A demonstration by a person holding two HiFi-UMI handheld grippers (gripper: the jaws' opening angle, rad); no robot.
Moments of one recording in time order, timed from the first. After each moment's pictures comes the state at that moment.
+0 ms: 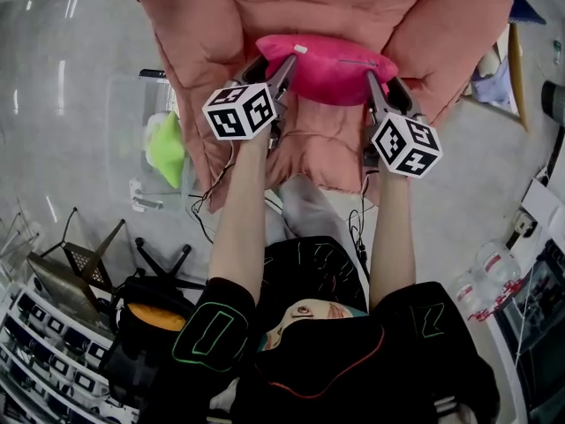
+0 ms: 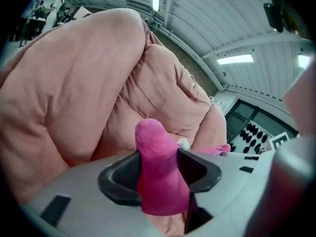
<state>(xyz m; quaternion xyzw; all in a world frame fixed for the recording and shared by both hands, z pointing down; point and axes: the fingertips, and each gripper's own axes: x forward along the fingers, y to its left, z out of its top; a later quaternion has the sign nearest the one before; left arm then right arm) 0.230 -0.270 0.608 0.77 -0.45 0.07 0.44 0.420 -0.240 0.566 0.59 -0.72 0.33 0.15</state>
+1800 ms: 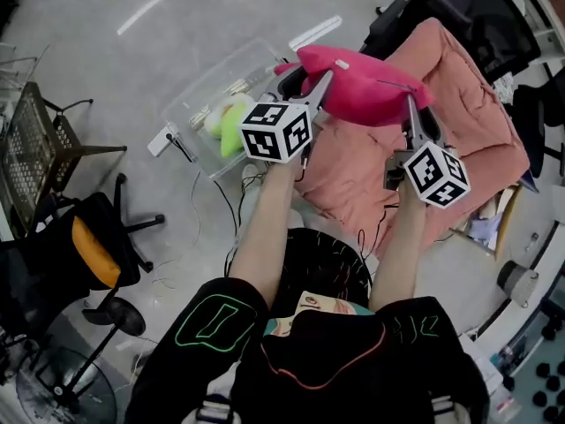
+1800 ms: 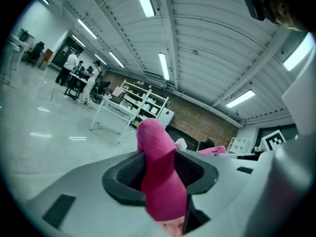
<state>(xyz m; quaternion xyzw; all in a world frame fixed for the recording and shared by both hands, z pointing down) -0.114 -0.092 0.327 0.69 -0.67 -0.12 0.25 0.066 -0.164 0.302 0.39 -0.90 0.19 0.09</state>
